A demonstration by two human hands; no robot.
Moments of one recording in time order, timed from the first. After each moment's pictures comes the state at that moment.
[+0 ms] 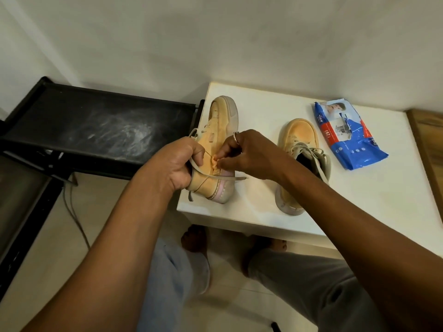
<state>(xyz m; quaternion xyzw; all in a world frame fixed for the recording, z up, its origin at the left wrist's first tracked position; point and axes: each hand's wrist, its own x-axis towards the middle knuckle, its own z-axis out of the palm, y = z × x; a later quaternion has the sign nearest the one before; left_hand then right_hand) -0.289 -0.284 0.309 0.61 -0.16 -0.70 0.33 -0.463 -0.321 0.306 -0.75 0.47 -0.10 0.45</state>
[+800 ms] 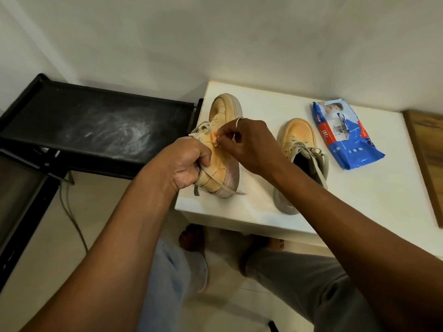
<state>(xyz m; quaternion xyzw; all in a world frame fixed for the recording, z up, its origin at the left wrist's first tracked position) -0.297 -0.287 0.300 0.56 -0.20 -0.71 0.38 -0.456 -0.322 0.305 -0.80 0.50 -0.21 0.27</state>
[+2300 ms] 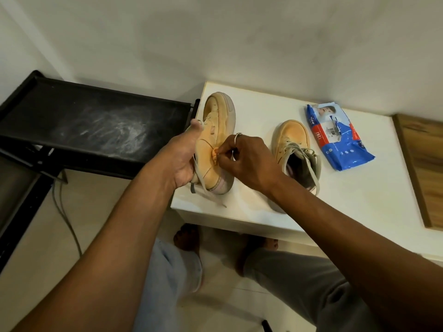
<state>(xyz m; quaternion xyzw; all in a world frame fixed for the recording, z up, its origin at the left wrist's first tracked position) -0.299 -0.292 0.293 0.60 -0.17 -0.69 0.37 -0.468 -0.301 0.288 -0.80 0.48 -0.20 0.30</state>
